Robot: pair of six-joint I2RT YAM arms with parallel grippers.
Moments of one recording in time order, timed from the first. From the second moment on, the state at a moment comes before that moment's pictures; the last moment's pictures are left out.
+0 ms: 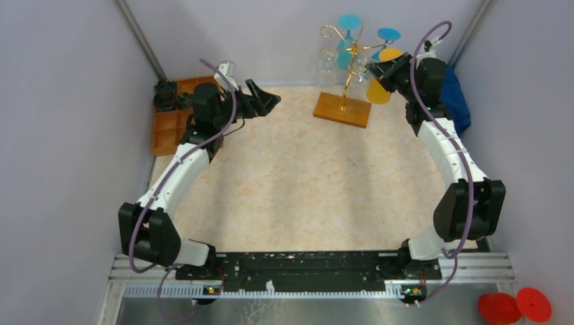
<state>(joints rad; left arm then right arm) -0.27 1.39 1.18 0.13 0.40 -0.54 0.07 1.54 1.38 0.11 -0.32 0.91</state>
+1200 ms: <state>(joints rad) -0.27 1.39 1.16 0.16 0.44 -0.57 0.07 1.56 1.50 -0.12 -0.27 1.12</state>
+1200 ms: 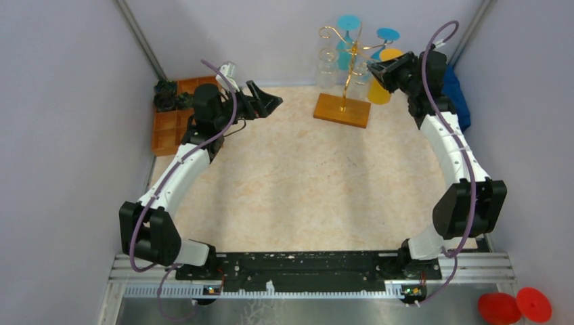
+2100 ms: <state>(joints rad) -0.27 1.40 1.16 0.16 0.44 -0.57 0.05 1.59 1.50 -0.03 -0.36 1.17</state>
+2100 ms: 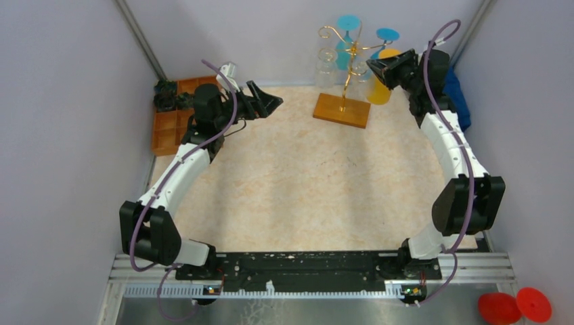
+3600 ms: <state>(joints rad) -0.27 1.44 1.16 0.16 0.47 -0.57 0.04 1.59 1.38 0.15 -0.56 1.36</state>
